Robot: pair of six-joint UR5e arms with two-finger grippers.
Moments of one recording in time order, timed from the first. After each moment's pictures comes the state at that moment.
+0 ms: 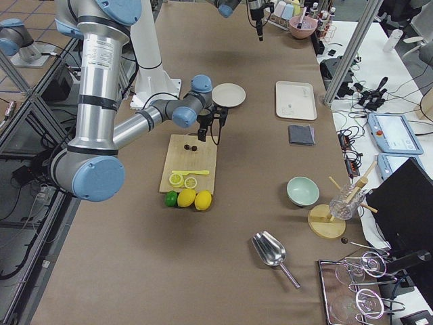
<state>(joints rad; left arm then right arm) -0.95 -1.93 -1.76 -1.94 -2.02 -0.95 0.59 -1.77 2.15 -1.14 2.00 1.33</state>
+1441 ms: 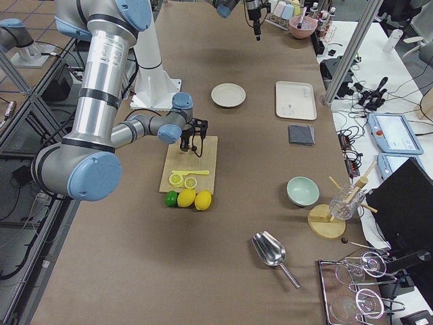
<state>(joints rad) -0.95 -1.85 -1.75 -2.04 -2.02 -0.92 0.39 -1.87 2.11 -1.01 1.90 1.35</state>
